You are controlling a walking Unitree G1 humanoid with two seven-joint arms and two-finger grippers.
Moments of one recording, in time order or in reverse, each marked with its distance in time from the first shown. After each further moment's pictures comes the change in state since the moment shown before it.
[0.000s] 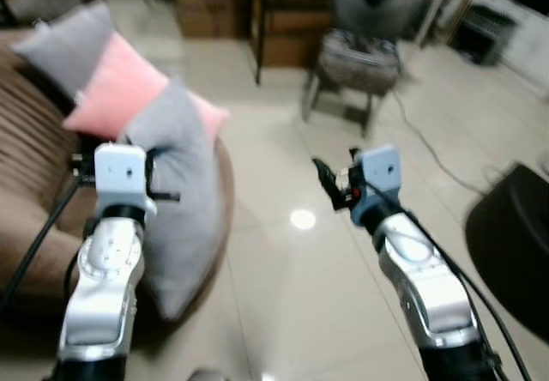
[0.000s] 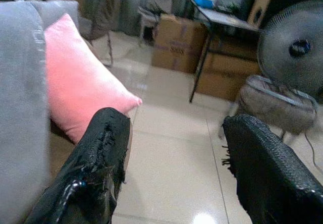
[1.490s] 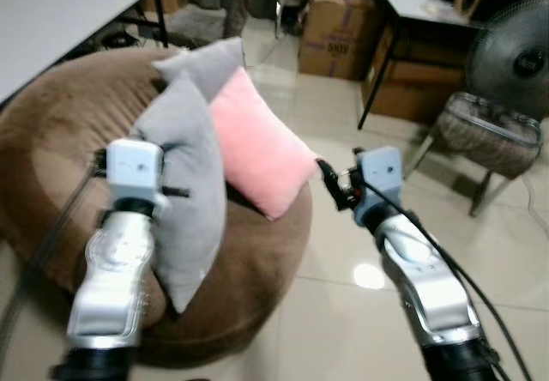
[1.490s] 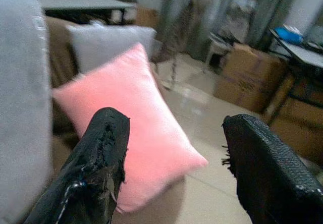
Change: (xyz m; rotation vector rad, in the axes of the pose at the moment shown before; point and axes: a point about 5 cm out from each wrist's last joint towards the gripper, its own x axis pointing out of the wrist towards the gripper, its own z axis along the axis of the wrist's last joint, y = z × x) left arm 0.006 -0.020 -0.001 -0.008 -0.005 -0.108; right arm -0.002 -0.008 -0.011 -0.029 0.025 -0.040
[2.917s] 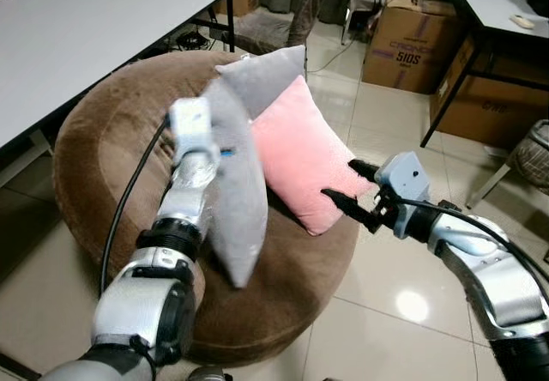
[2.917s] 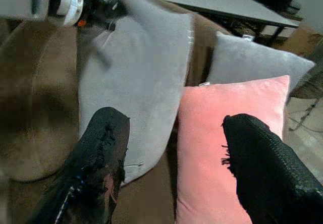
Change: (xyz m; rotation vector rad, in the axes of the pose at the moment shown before) left arm 0.099 -0.021 -0.035 -0.216 0.311 0.310; right arm -0.021 -0.033 0.016 -0.182 0.040 0.522
